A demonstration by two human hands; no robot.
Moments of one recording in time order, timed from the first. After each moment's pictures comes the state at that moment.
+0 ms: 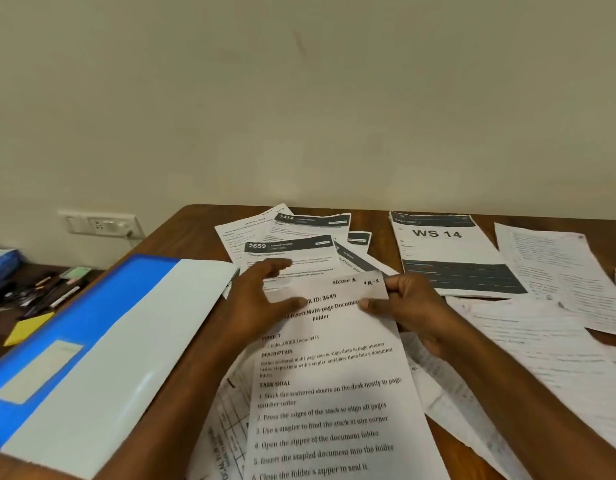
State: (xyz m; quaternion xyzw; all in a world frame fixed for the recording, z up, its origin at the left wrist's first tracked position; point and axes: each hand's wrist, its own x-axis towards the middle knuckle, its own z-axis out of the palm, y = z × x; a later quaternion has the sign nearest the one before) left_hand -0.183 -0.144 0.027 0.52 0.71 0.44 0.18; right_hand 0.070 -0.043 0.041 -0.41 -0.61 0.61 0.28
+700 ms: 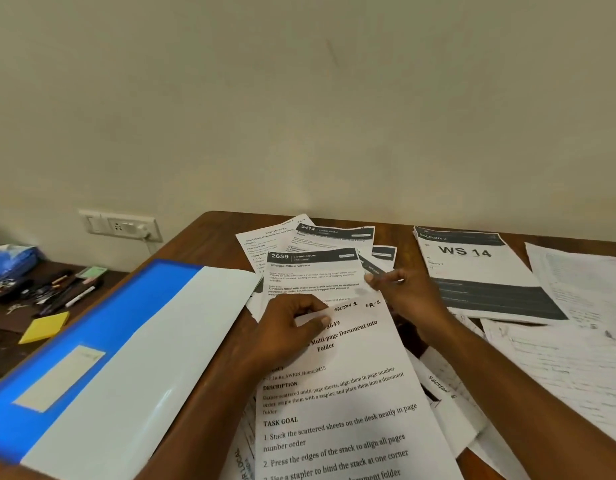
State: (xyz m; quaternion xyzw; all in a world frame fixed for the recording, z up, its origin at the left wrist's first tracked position) left_hand -0.190 -0.132 0.002 0.58 0.61 0.47 0.26; right_hand 0.008 -0.006 0.045 -0.52 -0.65 0.43 0.34
